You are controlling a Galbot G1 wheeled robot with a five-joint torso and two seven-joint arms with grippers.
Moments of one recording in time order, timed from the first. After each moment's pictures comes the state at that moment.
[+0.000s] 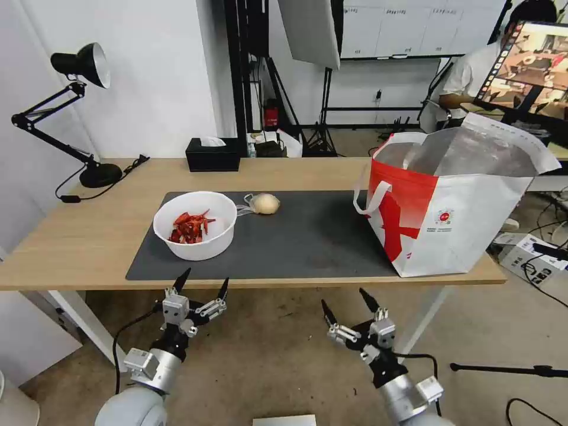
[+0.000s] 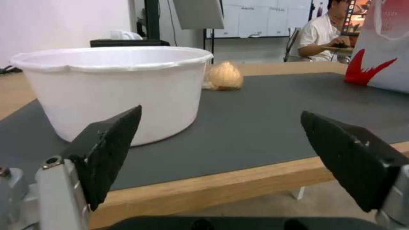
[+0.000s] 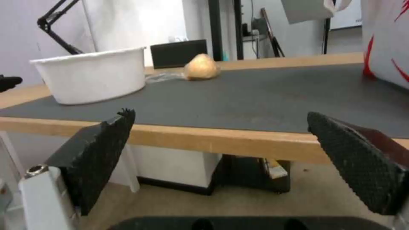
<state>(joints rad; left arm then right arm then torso) 1.61 -1.13 -0.45 -2.05 -0.33 -0.19 0.00 -1.64 1.12 0.25 2.01 0.34 0.33 0.01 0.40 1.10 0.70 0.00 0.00</state>
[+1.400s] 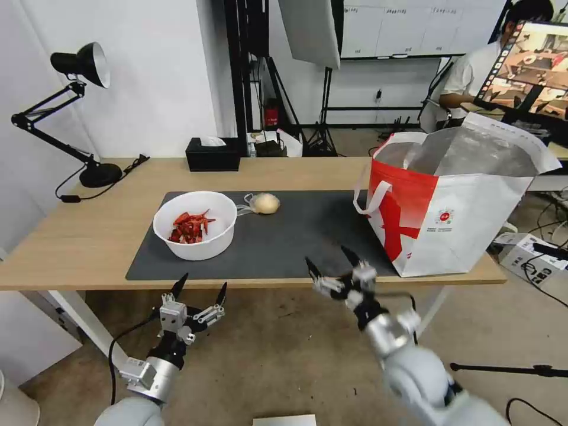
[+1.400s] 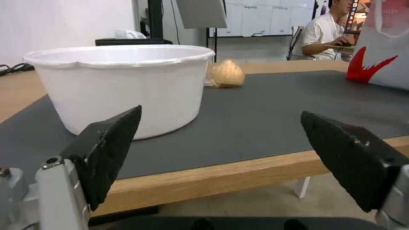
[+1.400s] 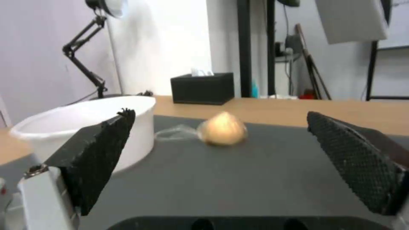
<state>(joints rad) 1.65 -1.15 -0.47 -2.06 -0.31 -0.20 0.00 -1.01 0.98 -0.03 1.91 0.61 0.10 0.11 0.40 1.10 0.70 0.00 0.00</state>
